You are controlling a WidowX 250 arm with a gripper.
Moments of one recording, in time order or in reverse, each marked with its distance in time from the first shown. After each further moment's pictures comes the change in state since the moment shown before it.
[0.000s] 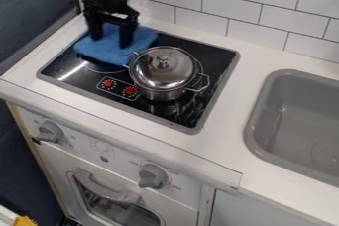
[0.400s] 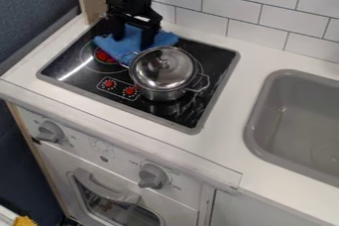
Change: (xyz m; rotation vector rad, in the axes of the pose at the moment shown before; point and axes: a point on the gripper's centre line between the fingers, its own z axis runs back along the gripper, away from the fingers) arm 0.004 -0.050 -0.001 -0.024 -0.015 -0.126
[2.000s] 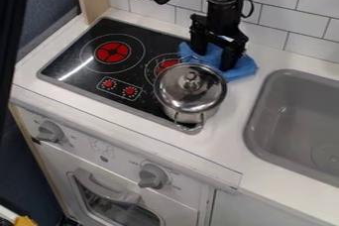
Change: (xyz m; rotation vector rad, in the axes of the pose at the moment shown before) arm 0.011 -0.134 0.011 -0.111 0.017 -0.270
